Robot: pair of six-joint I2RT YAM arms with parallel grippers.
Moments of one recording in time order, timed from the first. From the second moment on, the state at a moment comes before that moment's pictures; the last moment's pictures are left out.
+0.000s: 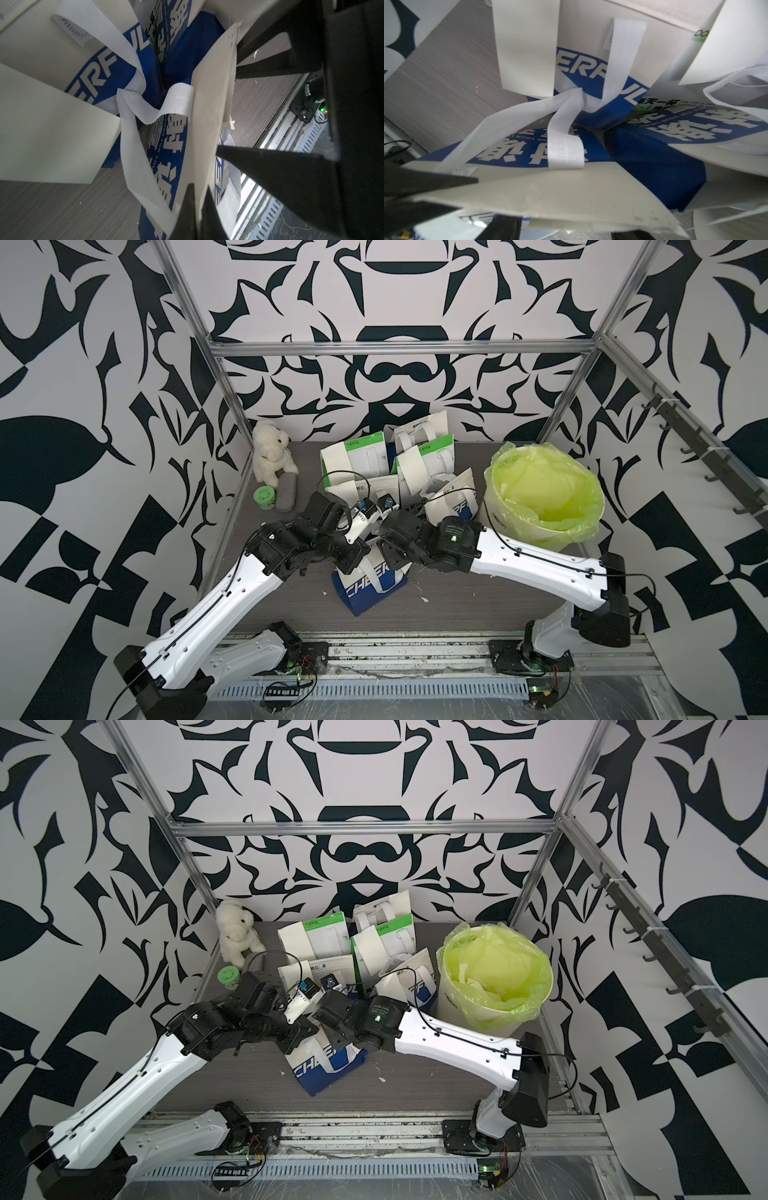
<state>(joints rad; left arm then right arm) -0.73 1.03 1.14 -1.01 0.25 0.03 1.17 1.57 1.53 -0.93 0.36 0.52</state>
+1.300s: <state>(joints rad) -0.73 1.00 1.09 -0.93 0.23 0.02 1.13 1.60 1.60 -0.95 0.49 0.47</state>
